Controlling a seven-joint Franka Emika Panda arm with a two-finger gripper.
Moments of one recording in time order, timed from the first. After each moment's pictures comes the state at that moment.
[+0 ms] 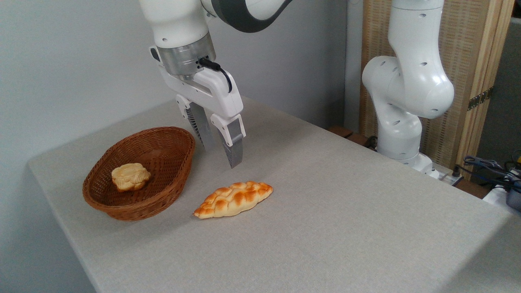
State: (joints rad) arm -0.22 -0.05 0.08 -1.82 -0.05 1.66 0.63
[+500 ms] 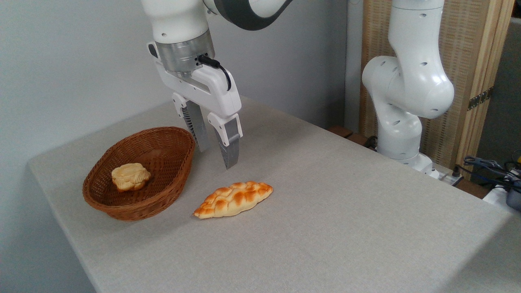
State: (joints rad) arm -0.22 -0.05 0.09 -1.81 -0.05 1.69 0.63
